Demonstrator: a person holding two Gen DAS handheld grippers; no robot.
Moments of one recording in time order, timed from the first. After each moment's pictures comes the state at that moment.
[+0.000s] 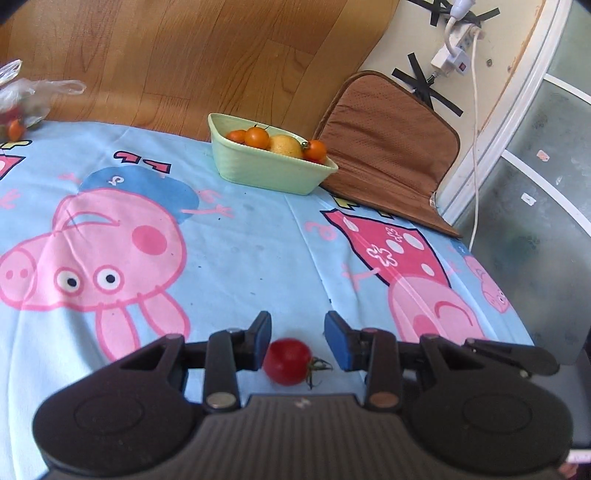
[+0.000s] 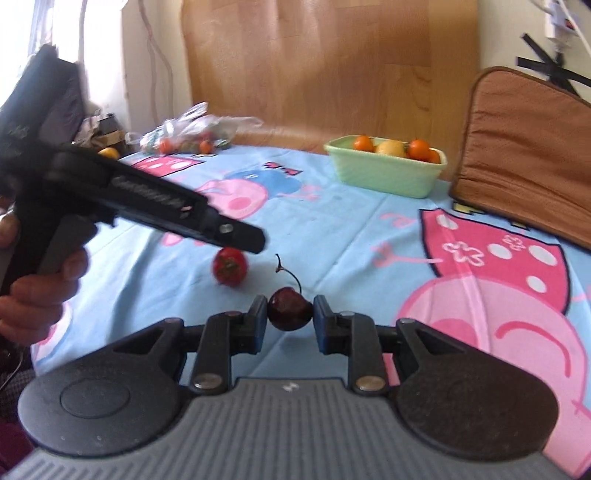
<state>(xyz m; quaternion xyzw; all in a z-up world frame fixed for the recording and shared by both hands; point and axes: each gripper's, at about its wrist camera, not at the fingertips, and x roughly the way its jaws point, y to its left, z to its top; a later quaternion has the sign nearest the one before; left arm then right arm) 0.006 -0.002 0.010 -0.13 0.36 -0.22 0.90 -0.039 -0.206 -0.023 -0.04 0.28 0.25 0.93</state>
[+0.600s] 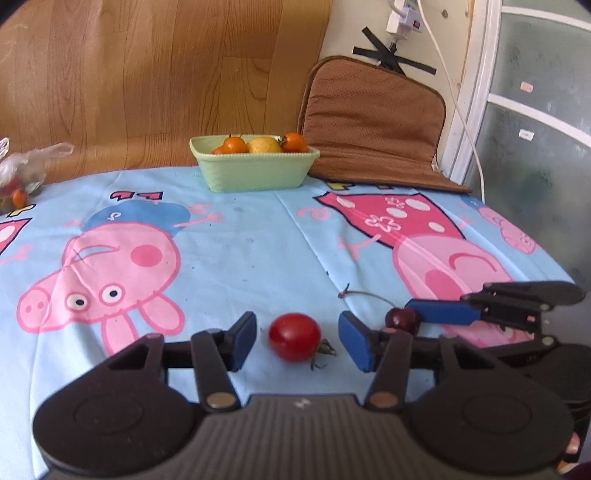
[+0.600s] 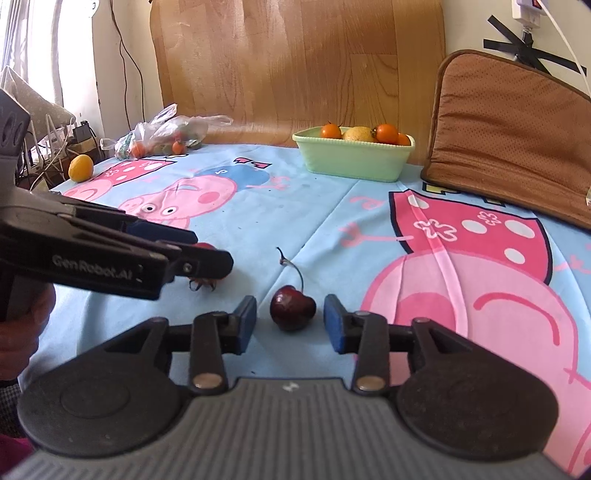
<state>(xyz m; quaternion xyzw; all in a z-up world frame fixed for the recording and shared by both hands) -0.023 -0.037 -0.003 0.00 0.33 -0.20 0.92 -0.044 -0.215 -0.036 -0.03 0.28 0.22 0.93</state>
